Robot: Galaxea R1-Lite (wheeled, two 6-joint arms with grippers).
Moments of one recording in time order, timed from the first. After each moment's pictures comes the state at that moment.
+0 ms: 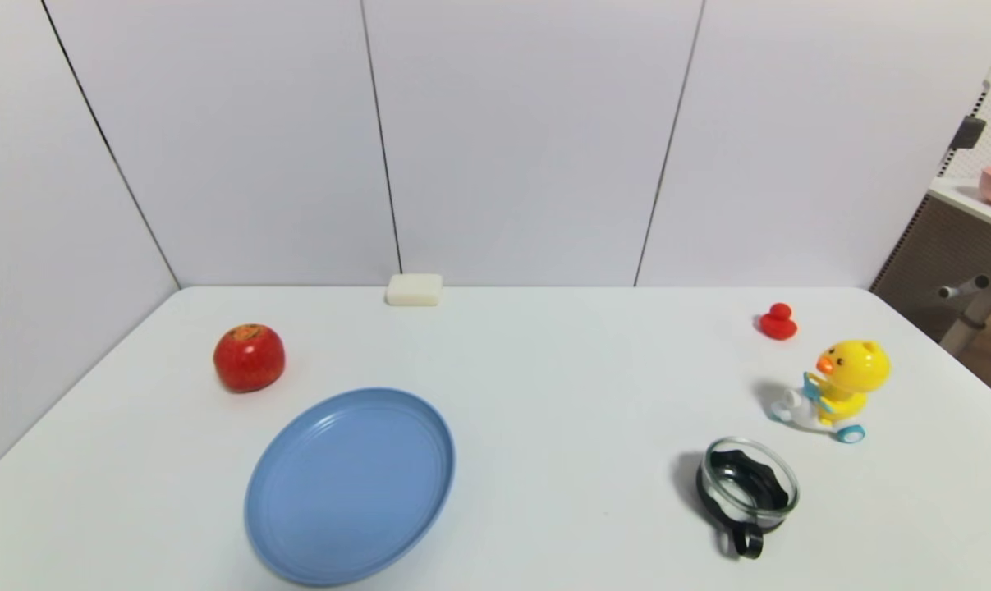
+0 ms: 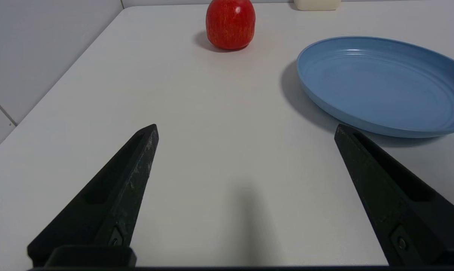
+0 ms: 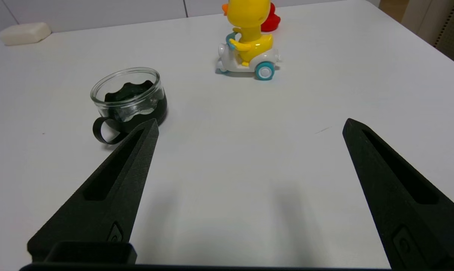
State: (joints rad) left arm 0.01 0.00 0.00 -0.01 -0.01 0.00; right arm 0.00 0.00 0.00 0.00 -0.03 0.09
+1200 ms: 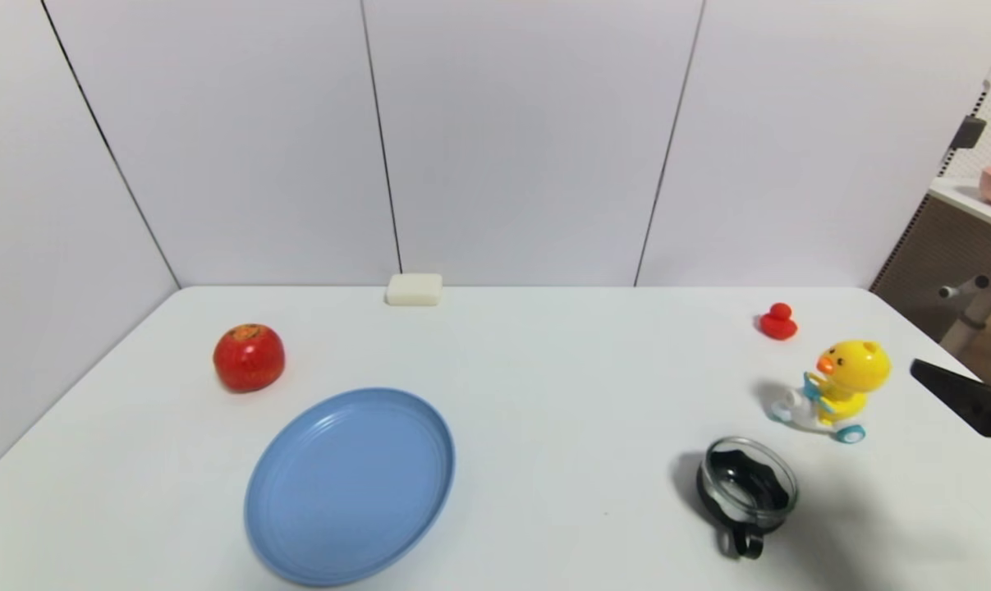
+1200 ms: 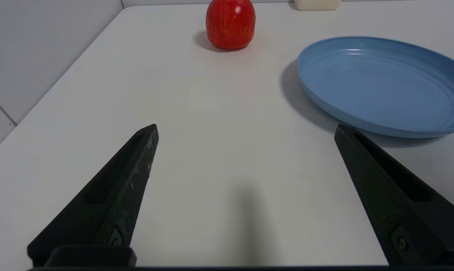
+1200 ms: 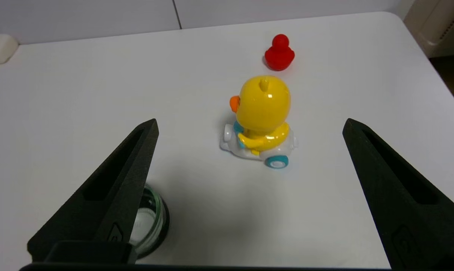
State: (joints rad) left arm 0.01 0.00 0.00 -0.01 -0.01 0.00; right arm 0.01 1.04 -0.43 -0.37 -0.02 0.08
